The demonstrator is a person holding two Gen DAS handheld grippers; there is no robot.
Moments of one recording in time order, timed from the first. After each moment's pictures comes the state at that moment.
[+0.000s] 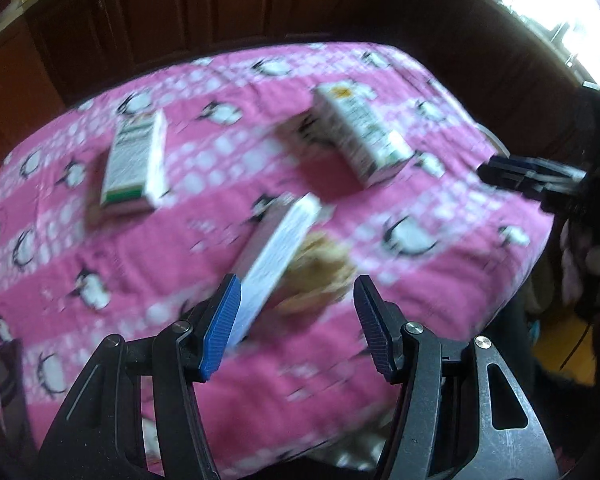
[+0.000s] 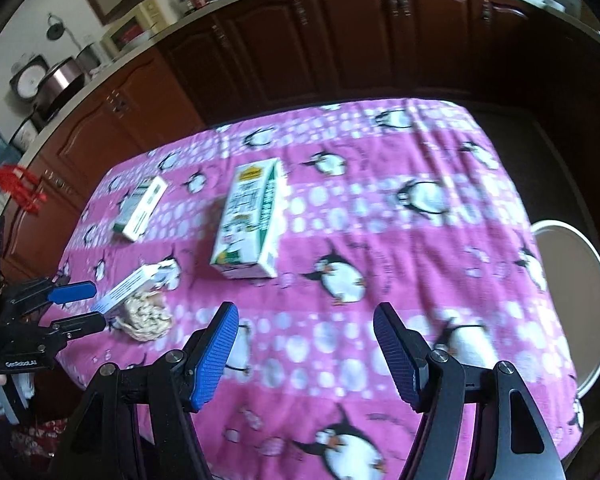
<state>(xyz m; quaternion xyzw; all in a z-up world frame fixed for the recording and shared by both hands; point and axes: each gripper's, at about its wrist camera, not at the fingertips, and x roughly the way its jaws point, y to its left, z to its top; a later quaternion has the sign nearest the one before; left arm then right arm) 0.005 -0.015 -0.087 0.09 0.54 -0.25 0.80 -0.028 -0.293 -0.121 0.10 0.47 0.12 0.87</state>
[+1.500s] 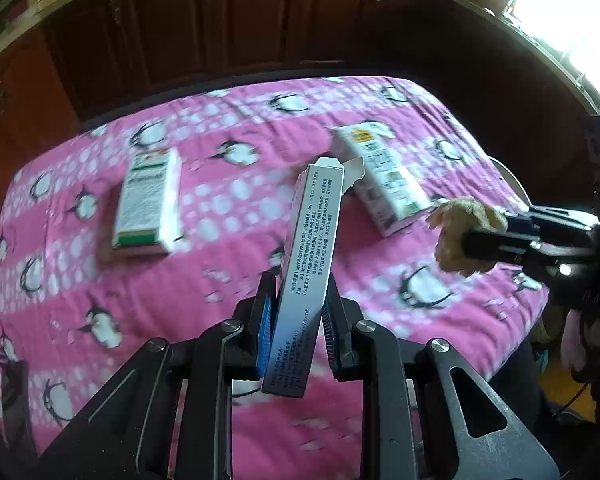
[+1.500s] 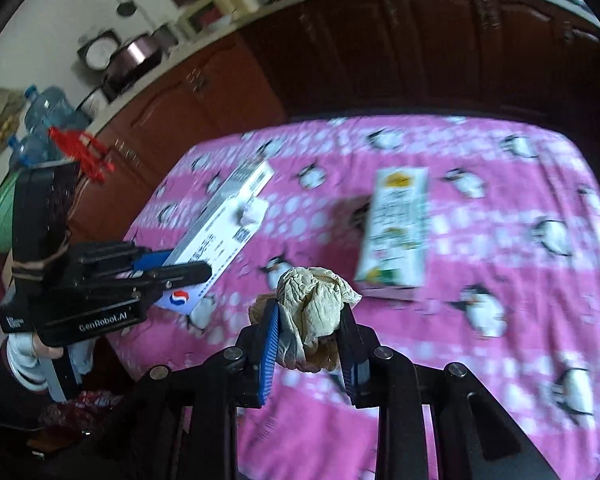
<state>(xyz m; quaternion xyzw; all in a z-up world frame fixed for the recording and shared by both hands) 0.028 -0.035 -0.076 0.07 0.50 -0.23 0.83 -0.030 -0.244 -0.107 0.11 0.44 0.23 0.86</state>
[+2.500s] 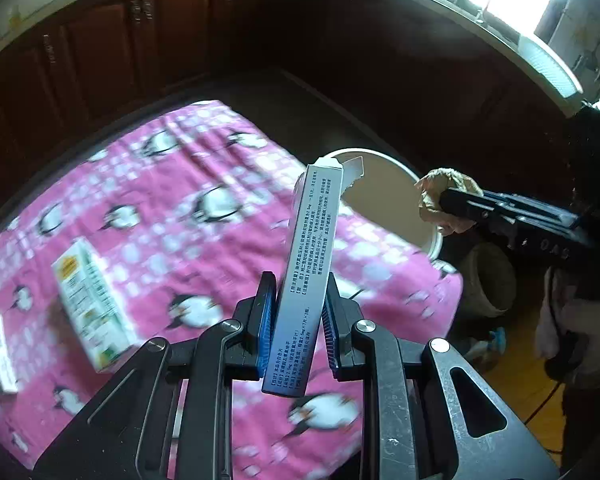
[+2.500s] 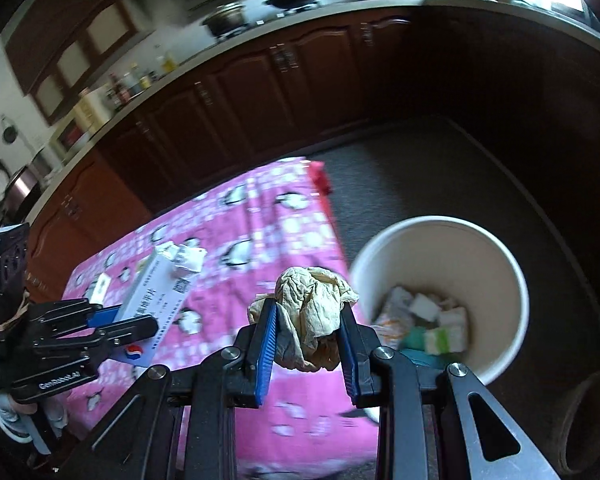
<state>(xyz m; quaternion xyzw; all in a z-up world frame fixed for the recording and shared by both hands) -0.001 -0.290 -0.058 0.13 0.47 -0.40 0.78 -0.119 -0.507 -0.097 0.21 0.38 -0.02 0.90</state>
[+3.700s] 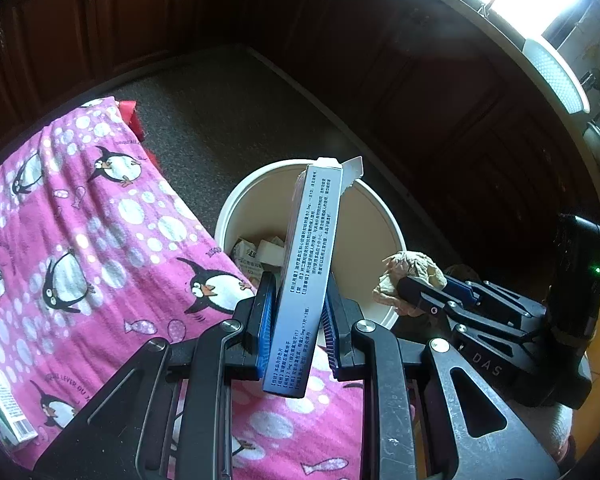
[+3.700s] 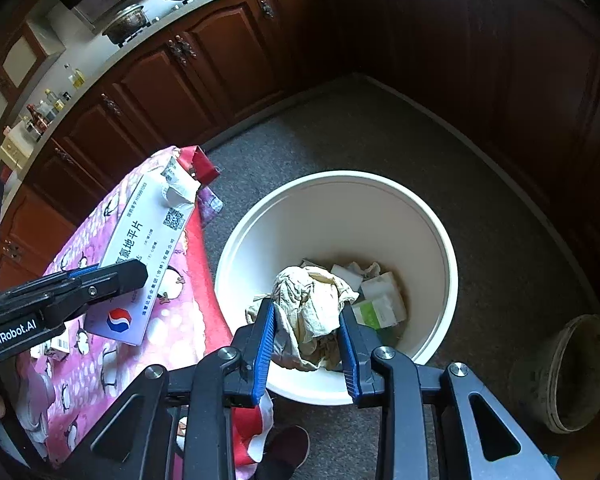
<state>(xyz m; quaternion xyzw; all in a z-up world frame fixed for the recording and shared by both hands) 0.030 -0.444 -0.100 0.09 0.52 -0.43 0.73 -0.109 -0.591 -0.168 0.26 0.44 -0.12 0.85</state>
